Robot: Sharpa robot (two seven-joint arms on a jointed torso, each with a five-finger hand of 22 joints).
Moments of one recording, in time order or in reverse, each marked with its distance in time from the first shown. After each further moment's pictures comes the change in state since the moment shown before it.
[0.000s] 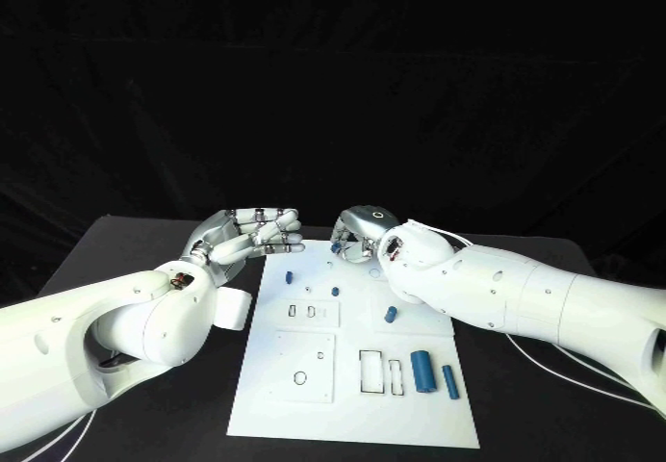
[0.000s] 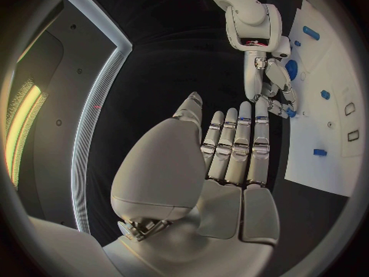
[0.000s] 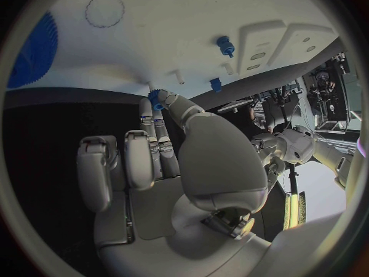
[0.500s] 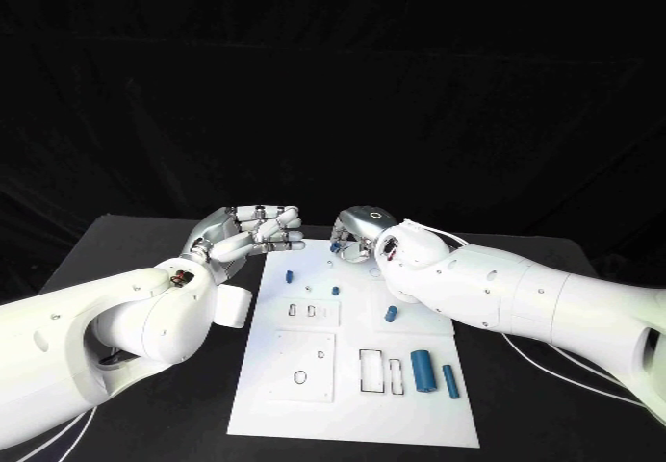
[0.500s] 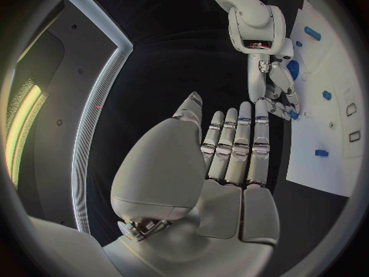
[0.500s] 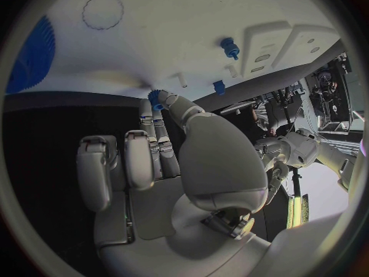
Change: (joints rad) left arm 0.006 0.000 0.000 0.001 0.000 0.003 -0.001; left_hand 0.000 0.000 0.000 0.000 0.000 0.000 0.000 0.000 0.000 0.000 0.000 0.000 0.000 -0.001 0.001 -0.004 0.000 0.000 0.000 0.000 0.000 -0.001; right arm -0.003 0.023 -0.002 -0.025 -0.005 0.011 -0.024; right_hand -0.012 -0.012 0.005 0.010 -0.002 -0.015 0.008 -0.011 0.005 -0.013 0.013 -0.014 -0.001 0.000 0.000 0.000 -0.015 0.000 0.000 0.000 -0.009 0.001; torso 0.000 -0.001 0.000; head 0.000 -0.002
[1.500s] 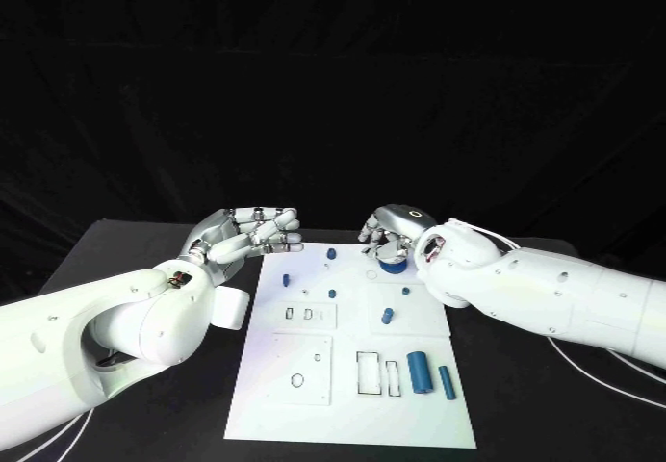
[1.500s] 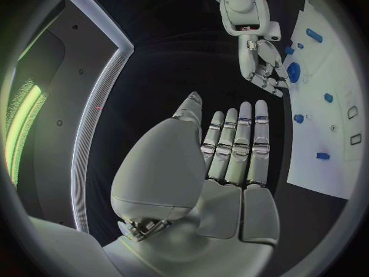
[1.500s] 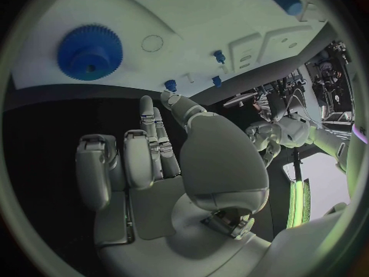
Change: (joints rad) left arm 0.001 -0.009 0.000 -0.002 0.002 0.011 -0.002; left_hand 0.000 0.000 -0.003 0.003 0.000 0.000 0.000 -0.004 0.000 -0.004 0.004 -0.005 0.000 -0.003 0.003 -0.004 0.000 0.000 0.000 0.000 0.000 -0.001; right arm 0.031 -0.264 0.004 0.254 0.100 -0.009 0.004; right_hand -0.036 -0.054 -0.042 0.056 0.028 -0.072 0.008 -0.010 -0.001 0.096 -0.012 0.059 0.035 -0.001 -0.002 0.002 -0.003 0.000 -0.001 0.007 -0.015 0.000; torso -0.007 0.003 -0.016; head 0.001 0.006
